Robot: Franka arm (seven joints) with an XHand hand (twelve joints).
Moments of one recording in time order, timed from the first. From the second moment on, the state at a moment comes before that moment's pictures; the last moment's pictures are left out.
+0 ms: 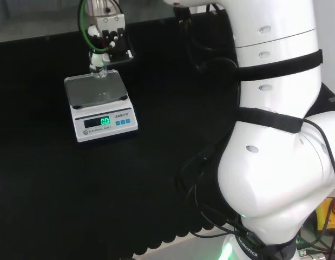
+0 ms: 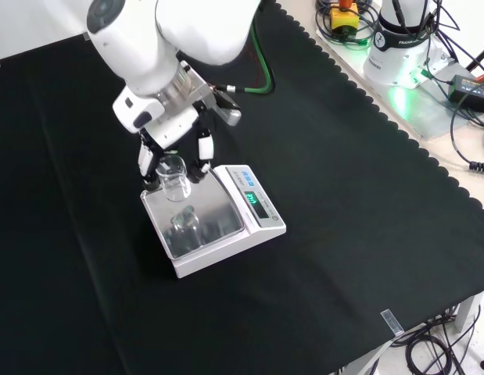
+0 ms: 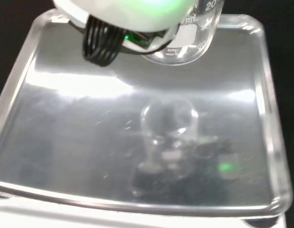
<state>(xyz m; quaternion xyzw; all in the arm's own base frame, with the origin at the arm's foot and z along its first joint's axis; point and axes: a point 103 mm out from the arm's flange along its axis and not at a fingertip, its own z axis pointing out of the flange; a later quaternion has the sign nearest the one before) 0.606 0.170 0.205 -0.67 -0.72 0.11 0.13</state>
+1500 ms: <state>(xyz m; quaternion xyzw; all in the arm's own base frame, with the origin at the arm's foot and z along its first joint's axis) 0.588 0.197 0.212 -0.63 -0.75 0.15 0.13</state>
